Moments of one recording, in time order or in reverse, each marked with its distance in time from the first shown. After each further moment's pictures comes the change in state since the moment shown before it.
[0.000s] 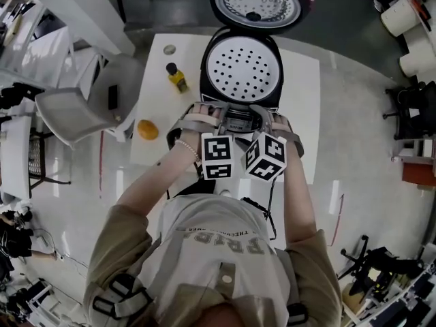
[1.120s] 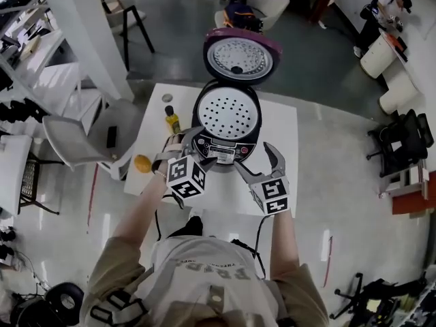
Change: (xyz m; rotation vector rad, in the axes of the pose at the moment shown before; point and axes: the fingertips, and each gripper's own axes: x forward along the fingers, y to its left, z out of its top) left arm -0.082 0.056 0.008 -0.359 -0.301 0.294; right arm -0.116 -0.054 -0.009 0.535 -0.517 -0.352
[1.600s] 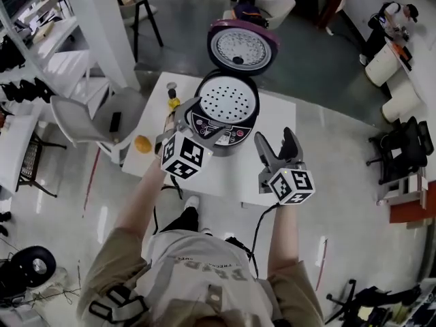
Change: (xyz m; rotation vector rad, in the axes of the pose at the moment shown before) left arm -0.065 0.031 0.071 -0.246 -0.214 0.257; right arm -0.095 -0.058 0.056 0.392 -0.408 -0.100
